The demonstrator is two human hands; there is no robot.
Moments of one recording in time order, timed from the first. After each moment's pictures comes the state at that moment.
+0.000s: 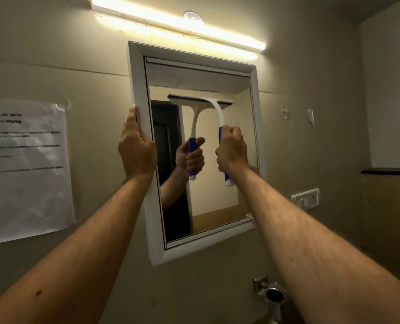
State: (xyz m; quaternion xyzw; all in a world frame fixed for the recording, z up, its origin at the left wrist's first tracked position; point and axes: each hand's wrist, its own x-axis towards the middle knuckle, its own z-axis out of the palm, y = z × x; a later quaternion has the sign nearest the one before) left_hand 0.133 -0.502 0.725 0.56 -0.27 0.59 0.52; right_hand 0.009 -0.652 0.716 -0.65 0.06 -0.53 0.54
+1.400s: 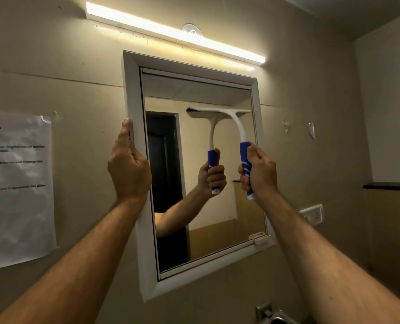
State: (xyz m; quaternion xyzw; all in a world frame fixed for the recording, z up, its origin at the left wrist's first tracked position) left_hand 0.140 -0.507 0.724 0.53 -0.29 0.60 0.53; right_hand 0.008 -0.723 0.695 -0.57 -0.03 -0.55 0.61
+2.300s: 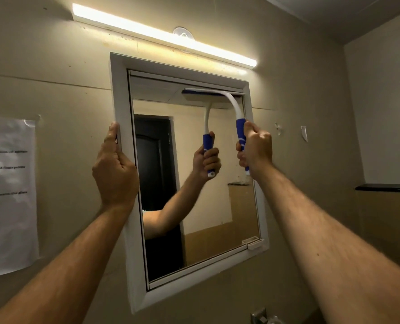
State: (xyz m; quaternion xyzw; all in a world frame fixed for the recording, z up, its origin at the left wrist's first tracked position) left_hand 0.137 -0.505 0.723 0.52 -0.29 0.61 0.52; right_hand -0.004 -0.730 0.752 -0.56 -0.01 -0.58 0.59
